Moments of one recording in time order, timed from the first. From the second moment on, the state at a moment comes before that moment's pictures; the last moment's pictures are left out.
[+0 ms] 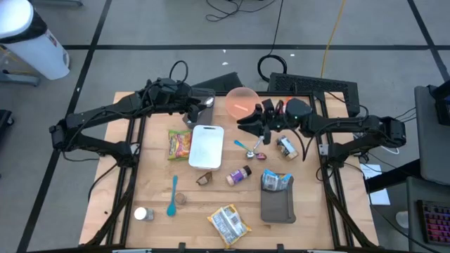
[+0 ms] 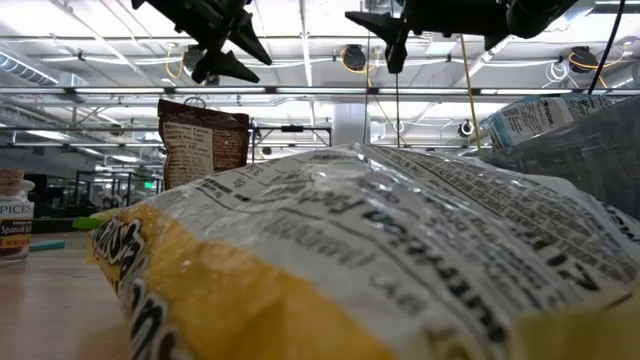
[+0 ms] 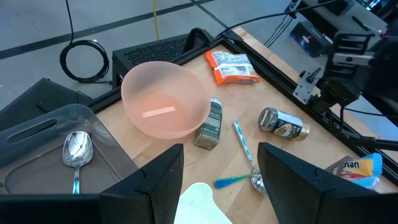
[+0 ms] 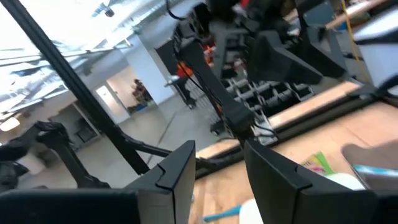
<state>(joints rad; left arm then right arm) 0.42 1.19 1.09 -0.39 0.02 -0.42 -0.24 1.26 0.80 0.56 -0.34 0.55</state>
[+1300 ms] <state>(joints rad) 0.43 1.19 1.09 -0.11 0.00 -0.64 -0.28 1.25 1.06 -0.31 -0.13 0.09</state>
